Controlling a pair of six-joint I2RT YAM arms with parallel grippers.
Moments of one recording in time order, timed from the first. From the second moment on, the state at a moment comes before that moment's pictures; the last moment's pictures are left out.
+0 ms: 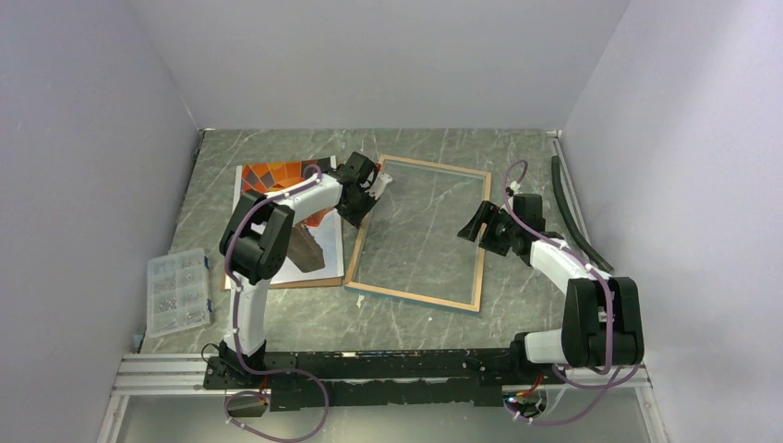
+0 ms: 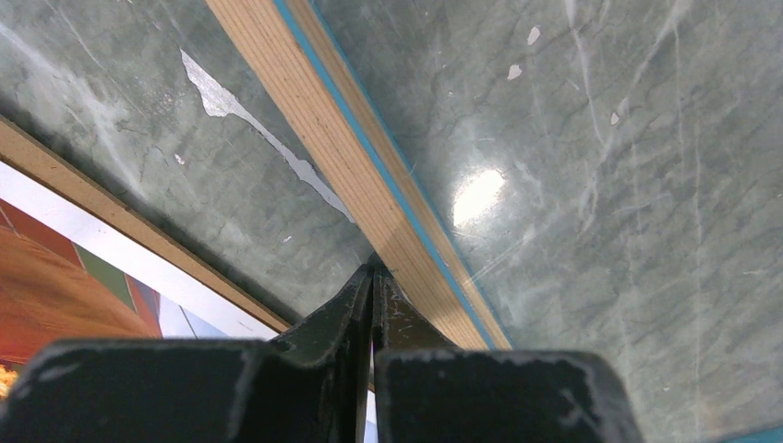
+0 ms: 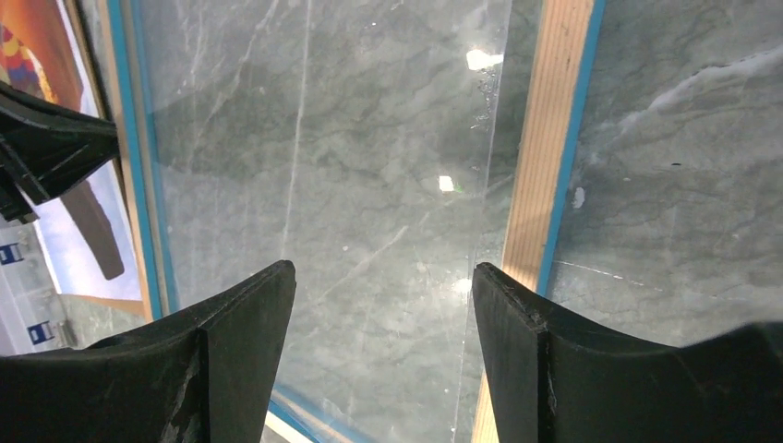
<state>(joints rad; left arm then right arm) -0.53 2.08 1.52 -0.58 0.06 0.19 0.03 1.34 0.63 -0.09 -0.39 0.50</state>
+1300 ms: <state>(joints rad) -0.53 2.08 1.52 -0.58 0.06 0.19 0.12 1.48 0.69 -0.10 -0.24 0.47</state>
